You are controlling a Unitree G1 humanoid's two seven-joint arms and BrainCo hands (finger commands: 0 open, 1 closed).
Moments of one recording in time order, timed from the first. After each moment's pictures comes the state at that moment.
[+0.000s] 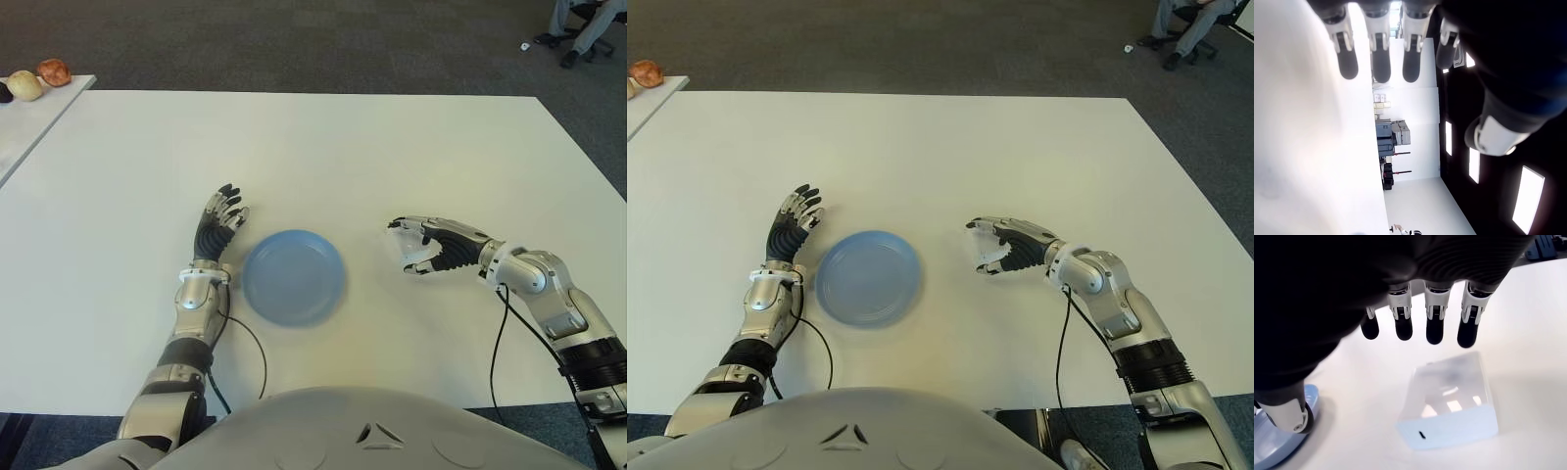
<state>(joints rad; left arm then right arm) -0.10 0.12 0.11 0.79 -0.08 -0.64 -0.09 -0.03 -0.79 0.16 -0.01 -0.41 -0.37 0.44</state>
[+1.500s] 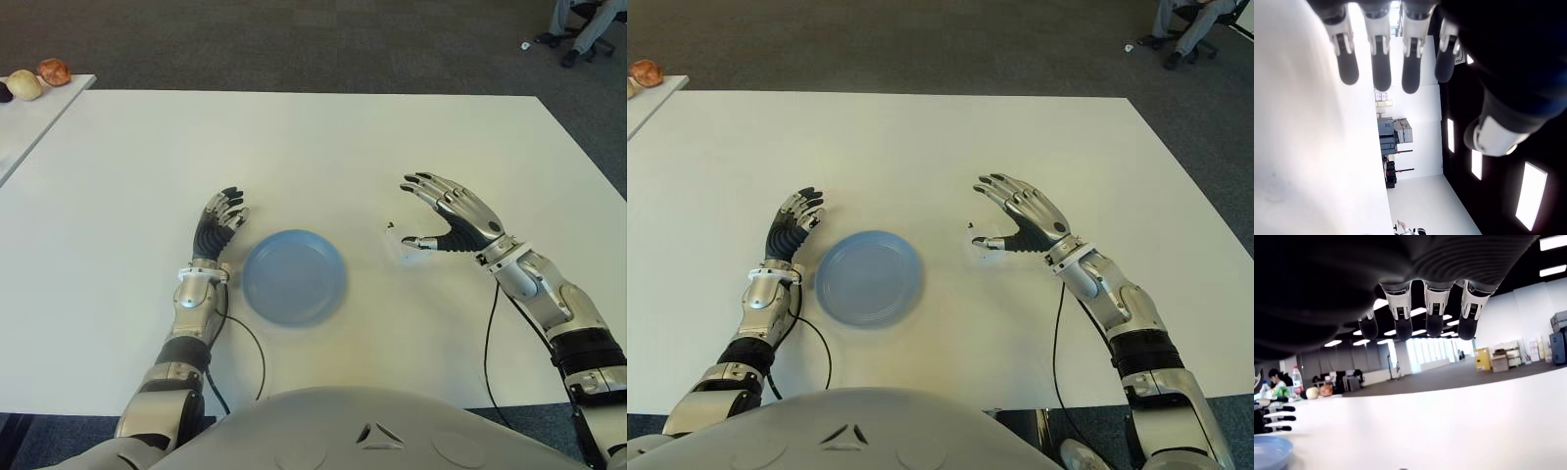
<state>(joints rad) -0.10 0.12 0.11 0.80 -0.06 -0.64 -0.09 -0.15 -0.75 0.16 0.29 -0.71 -0.65 -0.10</state>
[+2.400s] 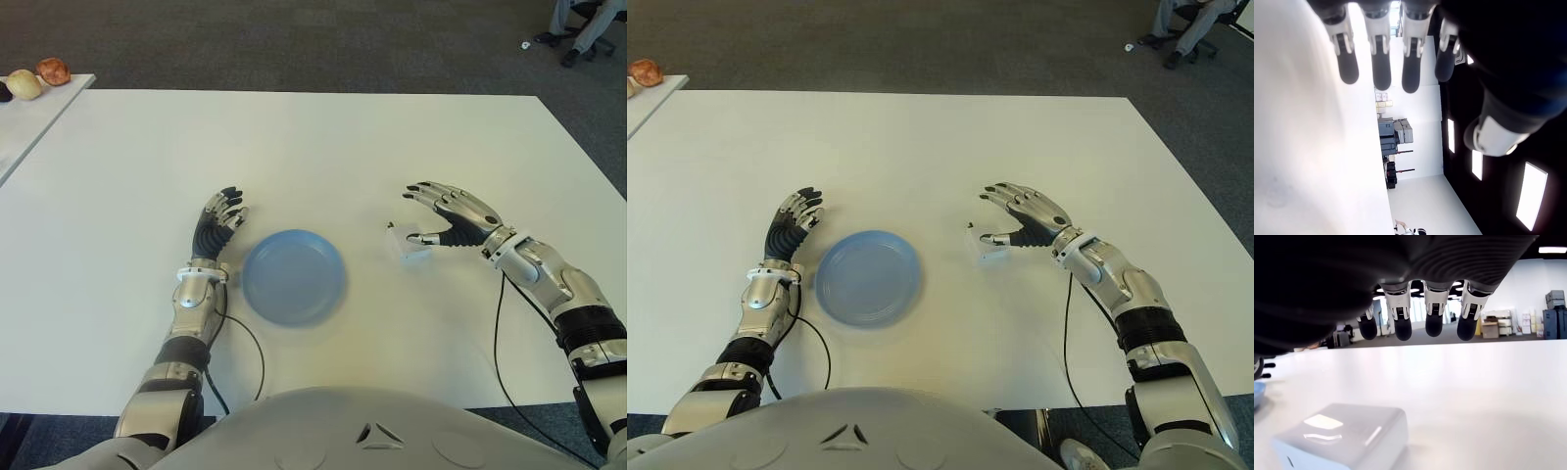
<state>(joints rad) -0.10 0.13 0.11 0.80 -0.06 -0.64 -0.09 -0.29 -0.79 0.30 0.54 -0.84 -0.68 -0.12</state>
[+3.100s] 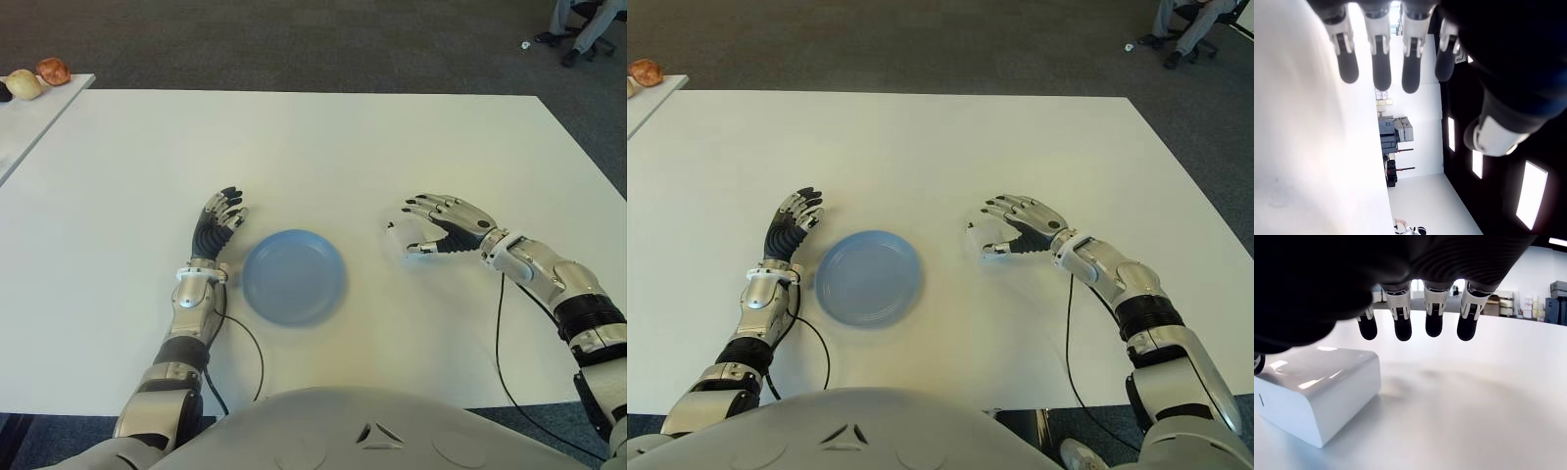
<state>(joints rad) -0.10 0.13 0.11 0.79 -0.07 -0.63 -0.10 -0.37 -0.81 0.41 0.65 -0.91 -0.68 -0.15</state>
